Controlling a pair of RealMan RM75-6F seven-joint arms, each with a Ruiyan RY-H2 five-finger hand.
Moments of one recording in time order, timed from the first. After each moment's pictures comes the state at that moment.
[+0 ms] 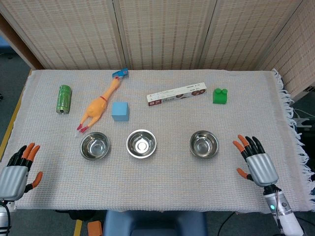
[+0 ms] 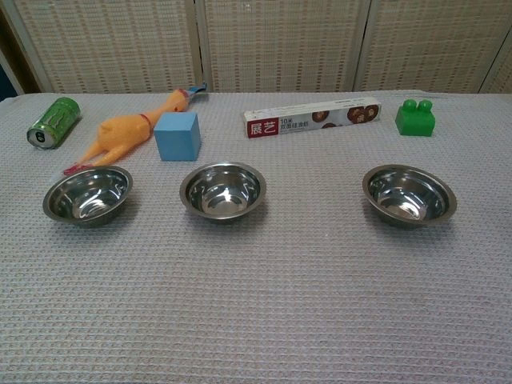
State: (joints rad) left arm -0.11 -1.18 -0.04 -1.55 1.51 1.49 0.10; right arm 0.21 -1.33 0.04 -1.43 -1.61 1.36 -0.12
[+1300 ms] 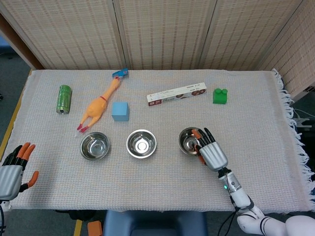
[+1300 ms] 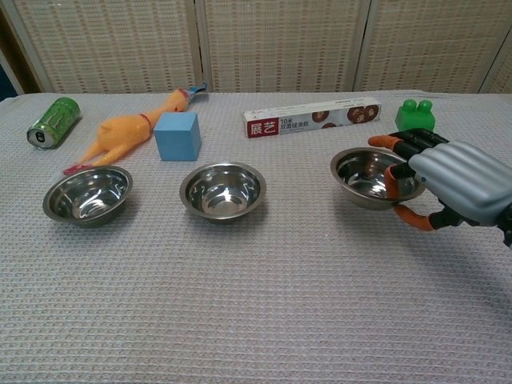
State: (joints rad) left arm -0.11 -1.14 -0.05 -1.55 1.50 1.47 0.03; right arm 0.46 -1.77 0.07 -0.96 -1.64 1.29 -0.16
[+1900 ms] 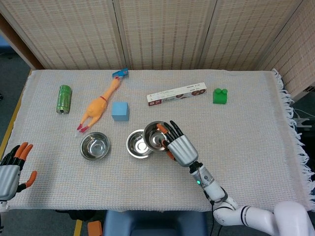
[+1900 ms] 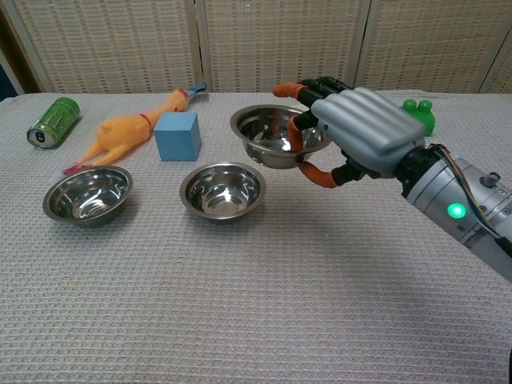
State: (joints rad) left arm -0.11 -1.12 -0.04 -1.55 1.50 1.47 -0.01; right arm 0.64 -1.82 0.18 -1.21 -1.62 1.21 -0.31
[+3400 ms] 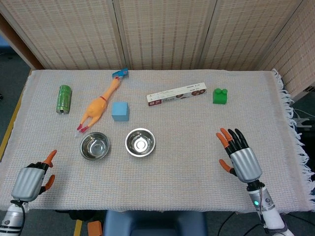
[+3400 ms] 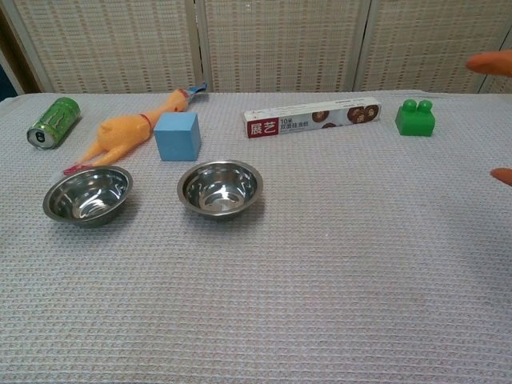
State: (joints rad) left arm -0.14 -1.27 -0.01 -1.50 1.58 1.44 0.23; right arm 0.32 -1.38 -0.04 -1.47 -1.60 1.57 -0.14
